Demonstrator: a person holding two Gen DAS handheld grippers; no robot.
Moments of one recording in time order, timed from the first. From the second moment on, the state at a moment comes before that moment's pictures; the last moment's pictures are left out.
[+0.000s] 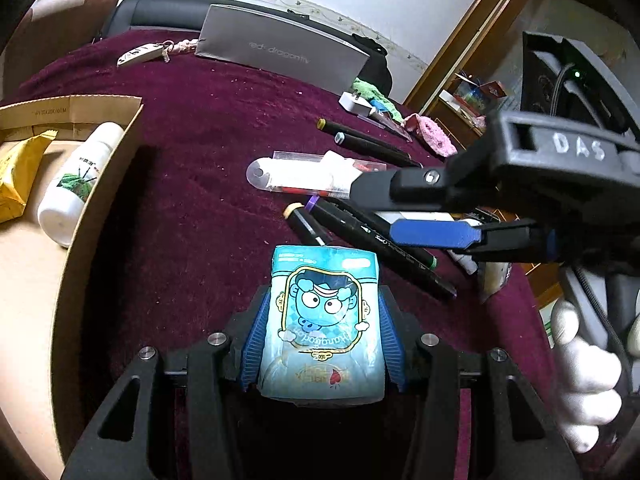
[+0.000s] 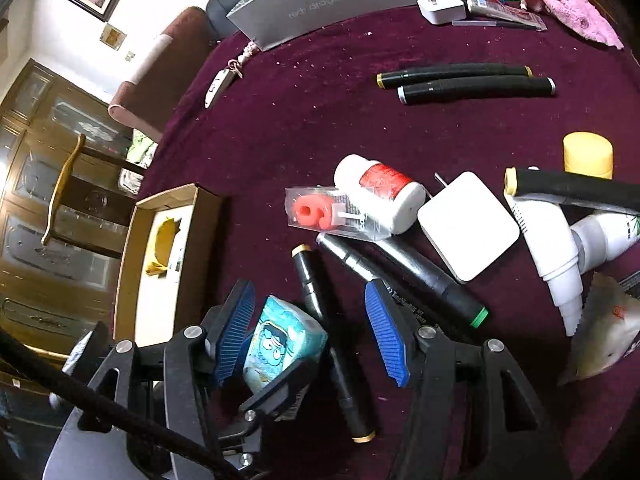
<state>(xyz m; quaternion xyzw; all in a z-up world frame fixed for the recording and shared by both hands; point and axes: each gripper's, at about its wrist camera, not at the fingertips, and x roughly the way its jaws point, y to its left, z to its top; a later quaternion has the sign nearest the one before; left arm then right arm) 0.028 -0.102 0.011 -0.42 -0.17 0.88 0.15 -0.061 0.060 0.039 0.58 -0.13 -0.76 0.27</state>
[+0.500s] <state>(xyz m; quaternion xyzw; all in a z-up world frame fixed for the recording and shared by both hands) 0.071 -0.095 0.018 -0.45 -0.06 0.89 0.06 -0.022 0.039 0.021 0.55 0.02 -0.80 0.23</state>
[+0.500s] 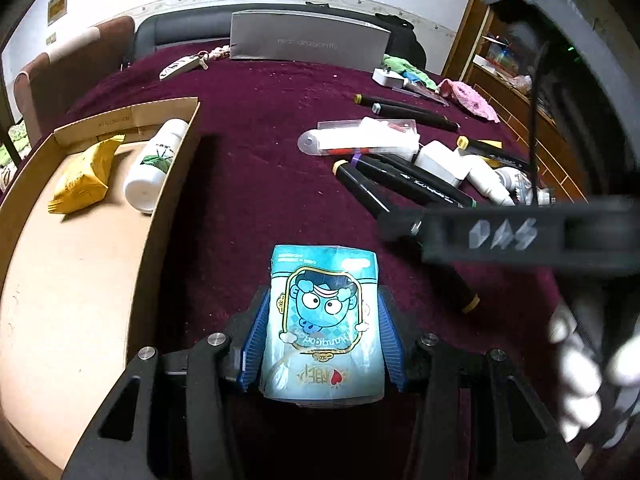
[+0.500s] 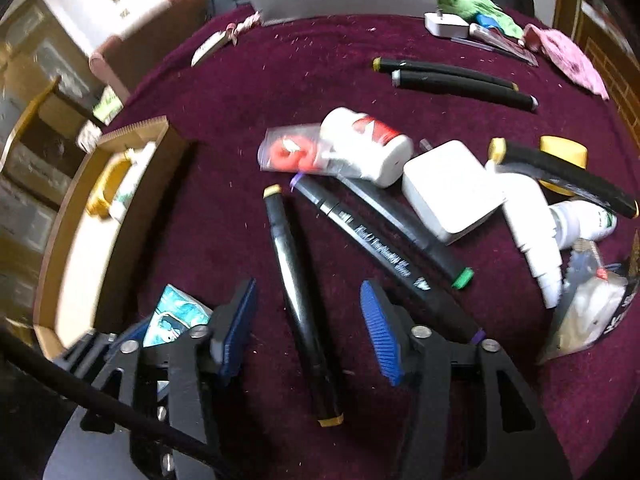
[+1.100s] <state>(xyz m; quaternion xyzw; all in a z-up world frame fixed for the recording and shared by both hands) 0.069 -0.082 0.021 -0.45 -0.06 0.89 0.10 -0.004 0.018 0.017 0.52 0.11 -0.83 0.19</state>
